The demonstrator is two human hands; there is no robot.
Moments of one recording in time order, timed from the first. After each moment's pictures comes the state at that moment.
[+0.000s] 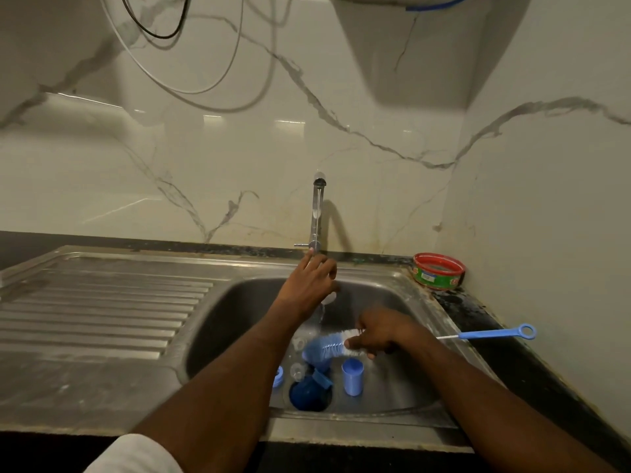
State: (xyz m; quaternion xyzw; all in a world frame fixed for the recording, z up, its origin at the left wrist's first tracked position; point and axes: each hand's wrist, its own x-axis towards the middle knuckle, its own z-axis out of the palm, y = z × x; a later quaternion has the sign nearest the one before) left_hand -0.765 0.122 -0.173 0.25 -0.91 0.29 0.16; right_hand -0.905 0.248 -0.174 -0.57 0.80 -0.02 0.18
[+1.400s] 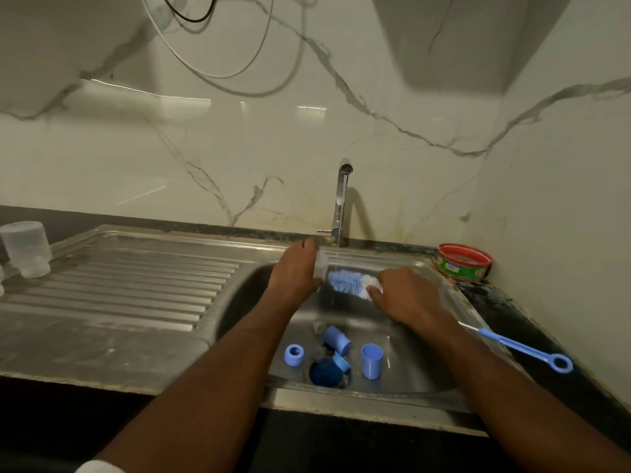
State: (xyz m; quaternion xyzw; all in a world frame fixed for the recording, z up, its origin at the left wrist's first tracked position) left_hand -0.705 0.135 -0.165 0.44 -0.85 -0.06 0.29; right_hand -0.892 0.253 -0.155 -0.59 0.79 -0.10 -0.13
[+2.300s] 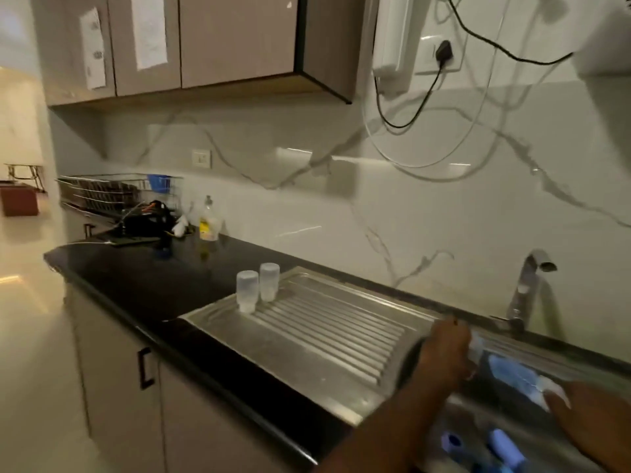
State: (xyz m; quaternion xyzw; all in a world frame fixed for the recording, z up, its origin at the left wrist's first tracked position) left_hand -0.627 0.177 -0.127 0.49 -0.81 -0.09 0.32; right_hand -0.838 0.259 -0.122 -0.60 0.80 -0.05 -0.09
